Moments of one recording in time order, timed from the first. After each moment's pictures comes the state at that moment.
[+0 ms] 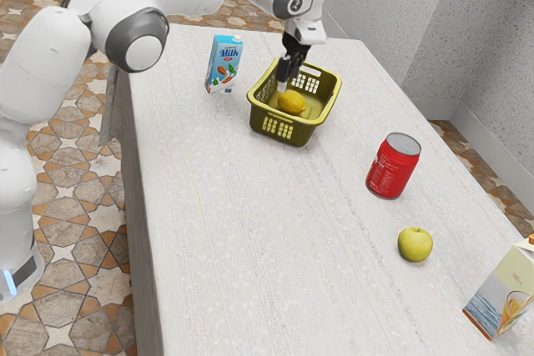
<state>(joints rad) 0.31 0.49 0.13 -1.24 -0.09 1.77 1.14</state>
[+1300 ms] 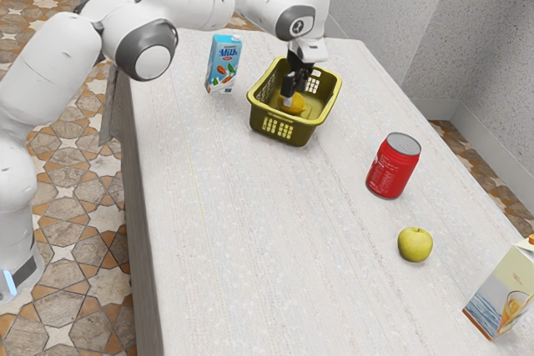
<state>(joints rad) 0.31 0.58 0.12 -1.23 -0.11 1.91 1.19</state>
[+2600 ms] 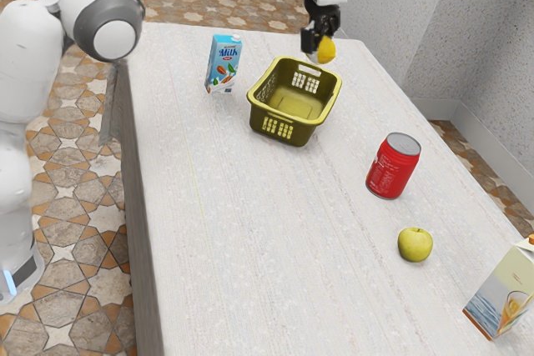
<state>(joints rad) 0.22 0.31 0.12 -1.22 -0.16 1.80 1.19</state>
